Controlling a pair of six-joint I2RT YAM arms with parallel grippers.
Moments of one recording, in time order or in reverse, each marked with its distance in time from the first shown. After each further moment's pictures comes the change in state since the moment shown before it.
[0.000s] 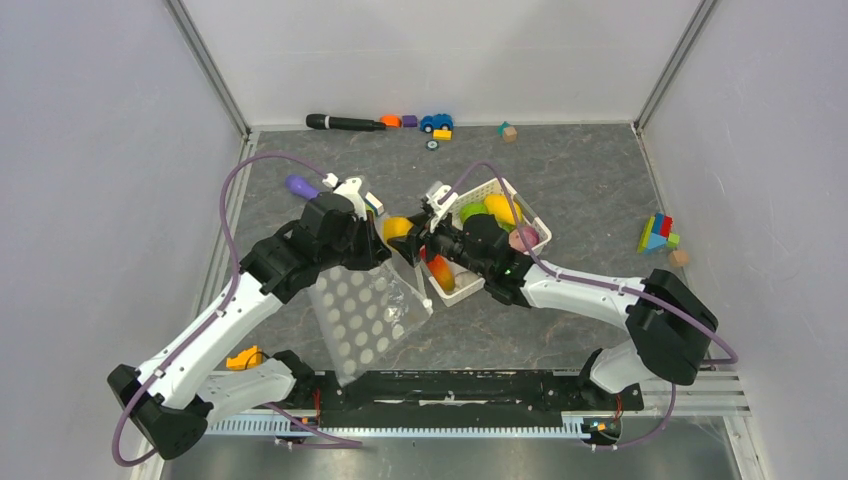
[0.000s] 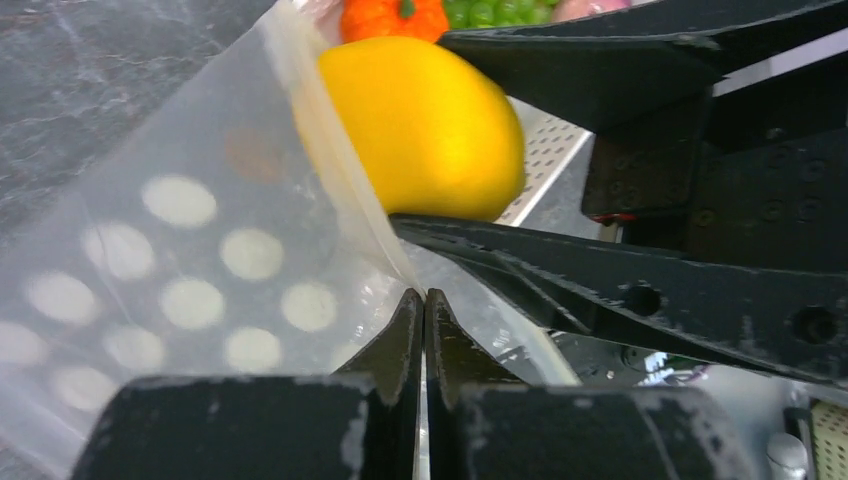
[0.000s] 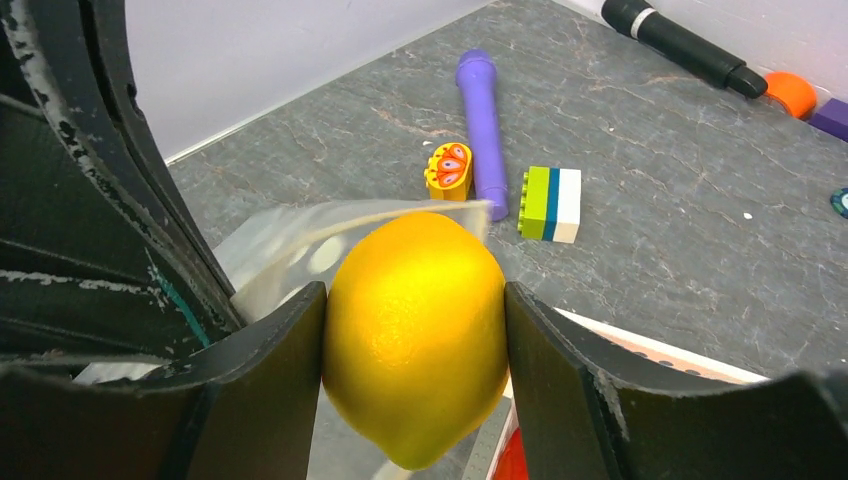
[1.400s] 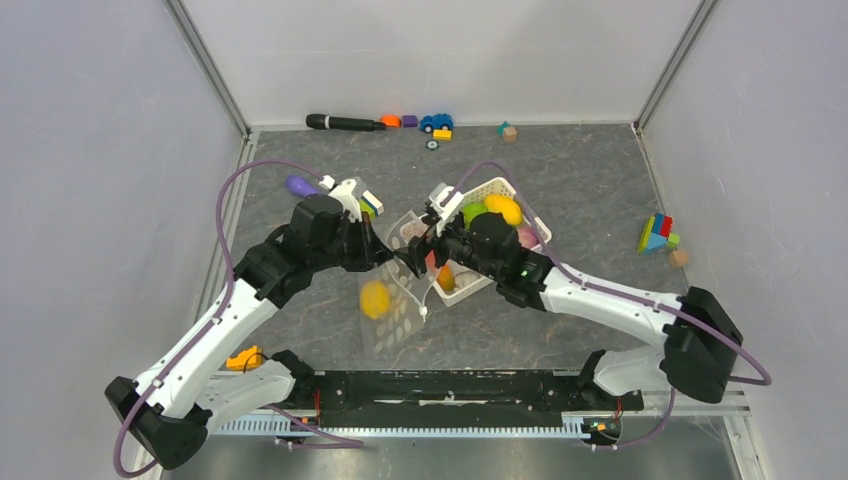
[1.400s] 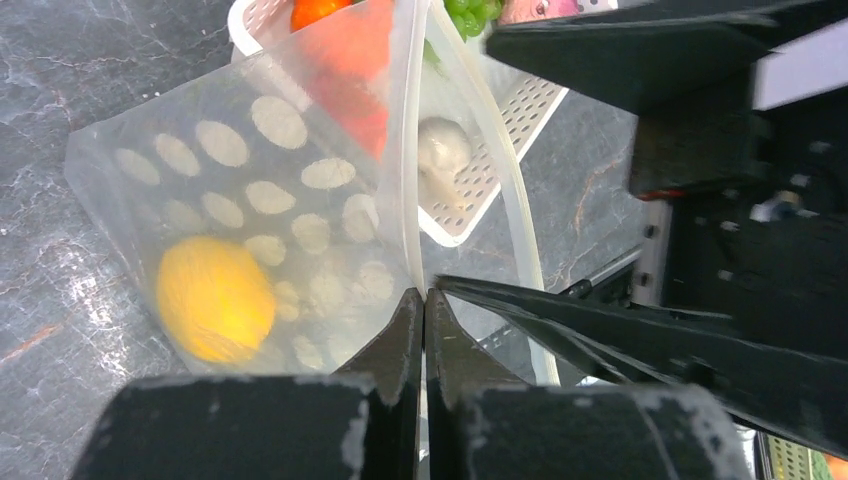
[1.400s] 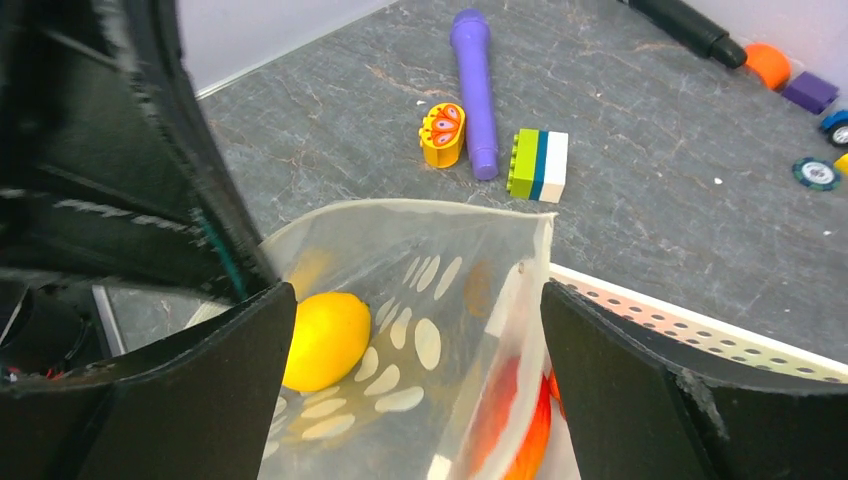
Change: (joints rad) left arm 0.057 -0.051 -0.055 0.072 0.150 0.001; right arm 0.034 -0.108 0.042 -0.258 0.046 -0.032
